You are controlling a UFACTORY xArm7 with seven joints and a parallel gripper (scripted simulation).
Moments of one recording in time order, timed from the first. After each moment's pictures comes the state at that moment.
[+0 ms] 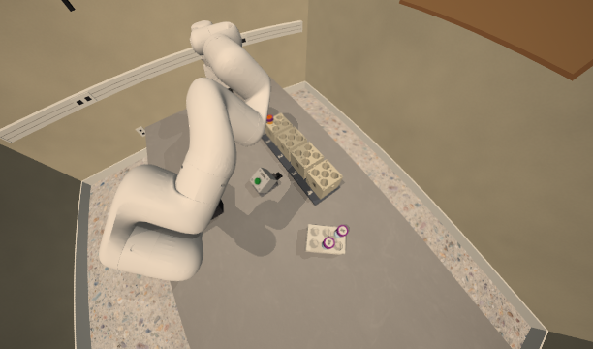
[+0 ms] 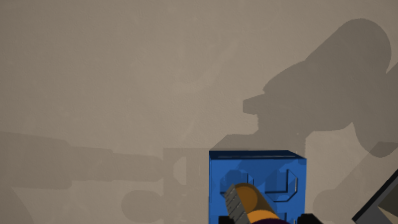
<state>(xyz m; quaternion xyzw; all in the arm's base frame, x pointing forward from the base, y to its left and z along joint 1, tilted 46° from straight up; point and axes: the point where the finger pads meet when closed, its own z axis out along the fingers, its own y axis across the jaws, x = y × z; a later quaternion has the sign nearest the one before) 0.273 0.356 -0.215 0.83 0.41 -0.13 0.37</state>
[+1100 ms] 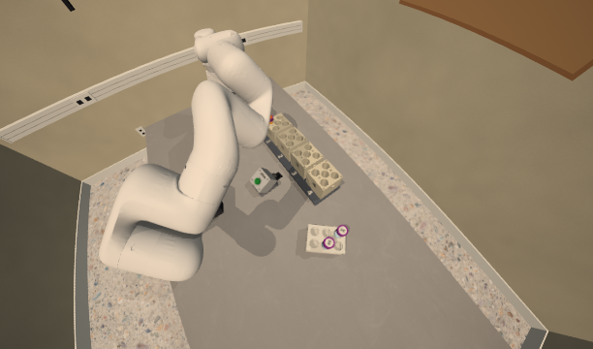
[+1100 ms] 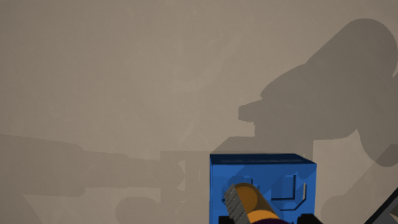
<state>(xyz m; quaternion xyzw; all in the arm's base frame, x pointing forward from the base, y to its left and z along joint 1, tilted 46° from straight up) 0.275 0.338 -0.232 0.83 0.41 -0.13 0.37</state>
